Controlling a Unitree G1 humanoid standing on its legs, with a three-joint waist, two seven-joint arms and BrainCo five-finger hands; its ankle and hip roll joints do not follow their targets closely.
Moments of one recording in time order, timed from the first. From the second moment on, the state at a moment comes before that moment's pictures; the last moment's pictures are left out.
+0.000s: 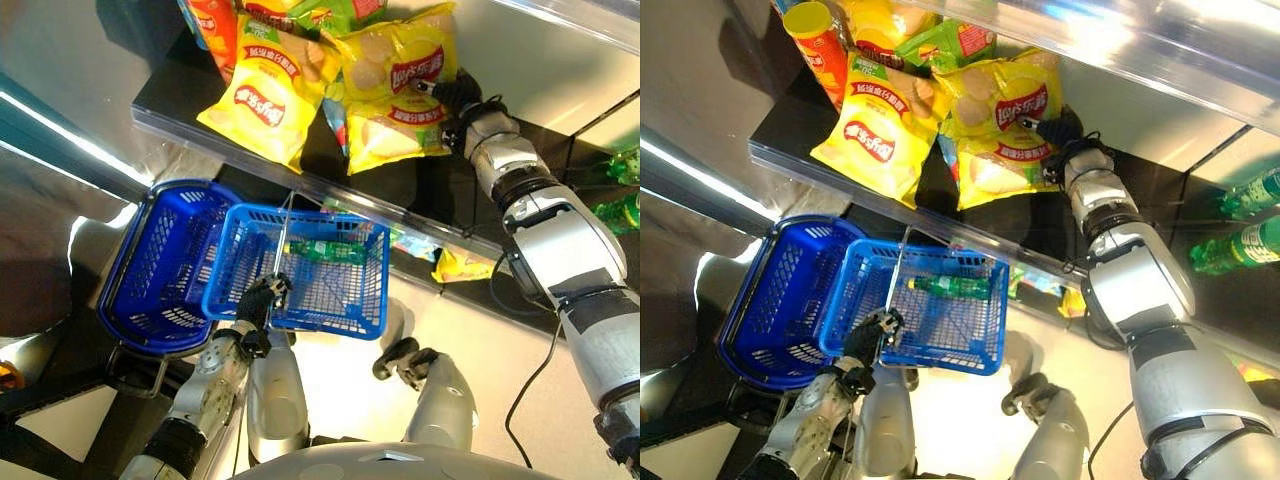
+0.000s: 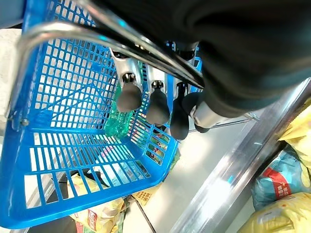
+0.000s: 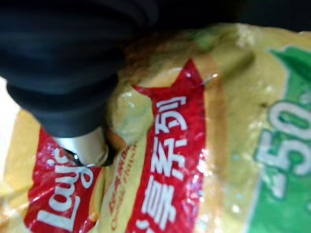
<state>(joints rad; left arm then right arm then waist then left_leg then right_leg) 0.02 0.38 -0.34 0.26 -0.77 -0.10 -0.06 -1.34 -0.40 0.43 1.29 0.44 -0.06 -0.02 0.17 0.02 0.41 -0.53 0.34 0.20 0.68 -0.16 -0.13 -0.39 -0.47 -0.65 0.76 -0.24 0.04</state>
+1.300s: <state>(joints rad) 0.10 0.37 -0.26 0.27 -0.80 -0.10 0.04 -0.49 -0.41 0.23 0.32 -0.33 -0.06 -0.20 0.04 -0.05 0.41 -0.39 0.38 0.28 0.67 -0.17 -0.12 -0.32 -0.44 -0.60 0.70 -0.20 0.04</state>
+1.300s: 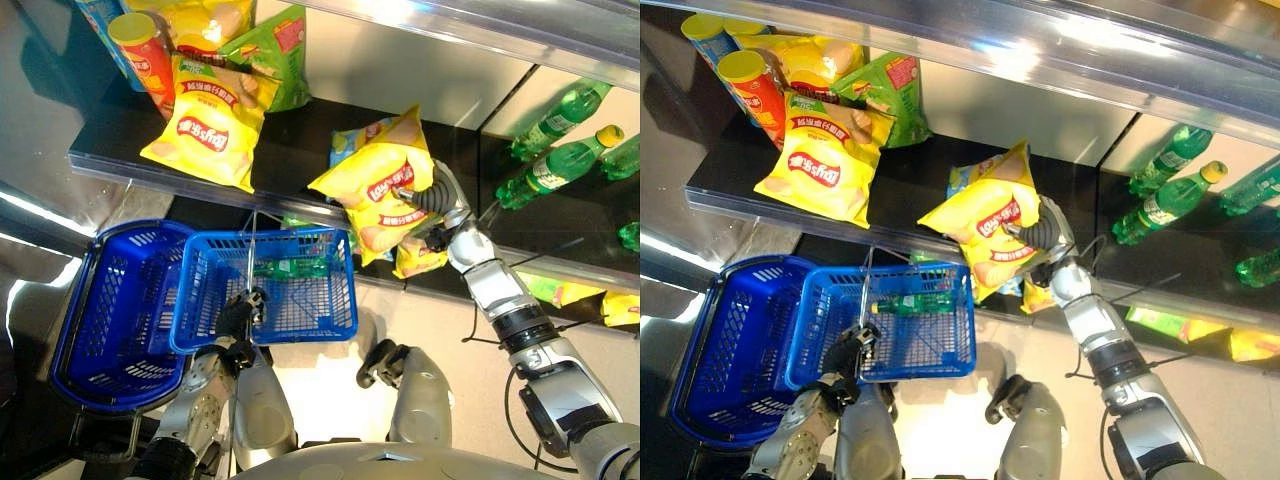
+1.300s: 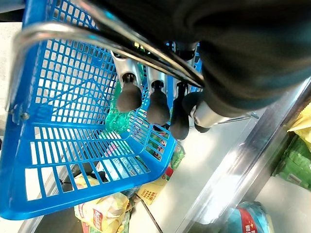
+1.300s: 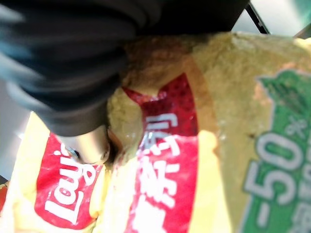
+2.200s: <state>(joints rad) 0.11 0.36 -0.26 0.27 -0.80 -0.10 0.04 -0.62 -0.42 0.21 0.45 -0.34 -0.05 -0.26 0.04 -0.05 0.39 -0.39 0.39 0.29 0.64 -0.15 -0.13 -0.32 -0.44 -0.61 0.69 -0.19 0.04</state>
